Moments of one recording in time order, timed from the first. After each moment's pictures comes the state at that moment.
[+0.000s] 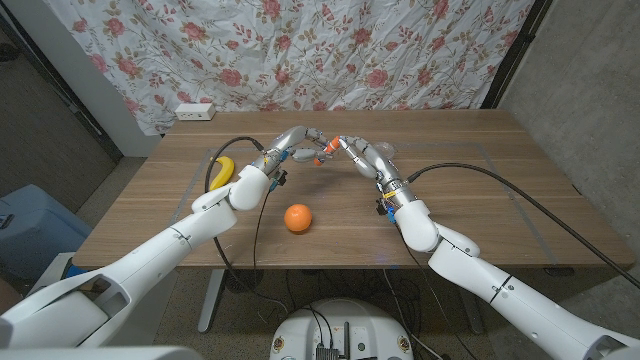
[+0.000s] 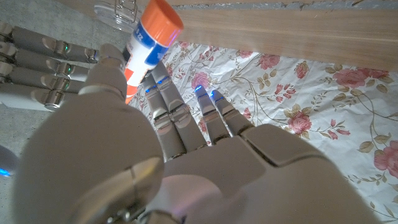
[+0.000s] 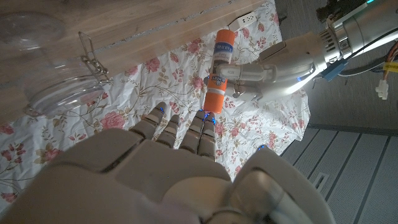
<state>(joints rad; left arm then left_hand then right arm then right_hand) 0.73 0.64 0.62 -1.53 0.32 -0.24 0.28 0.92 -0.01 0.28 -0.17 0.18 1.07 -0.12 0.20 0.19 1.16 -0.22 0.19 0.19 0.49 -0.05 0.17 0.17 0.28 -0.04 0.18 0.17 -0.98 -0.59 -0.63 -1.81 -0.27 0.05 -0.38 0.29 0.16 0.00 0.15 0.26 0.29 -0.11 0.19 0.18 0.28 -0.15 0.18 0.18 0.01 -0.03 0.20 0.22 0.12 0.02 0.18 0.16</state>
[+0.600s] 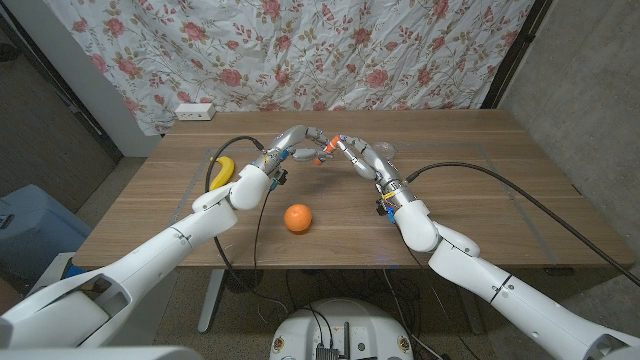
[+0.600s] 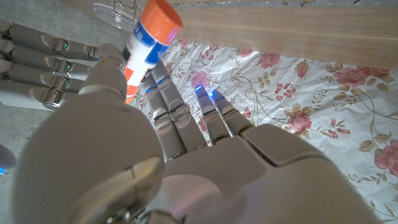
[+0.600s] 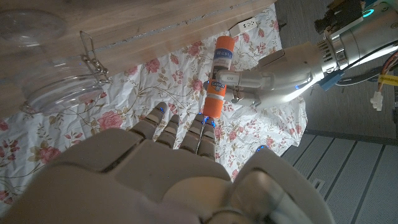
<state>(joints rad) 0.72 0.64 0.62 -1.53 0.32 -0.24 0.28 0.93 -0.02 0.28 -0.17 0.18 1.07 -0.12 0.20 0.19 1.16 -0.22 0.19 0.19 0.49 -0.05 0.17 0.17 0.28 -0.04 0.18 0.17 -0.98 -0.59 -0.64 -1.81 -0.30 0.04 -0.38 0.28 0.17 0.01 0.15 0.26 0.29 -0.11 0.19 0.18 0.28 -0.15 0.18 0.18 0.01 -0.03 0.20 0.22 0.13 0.02 0.19 0.16</state>
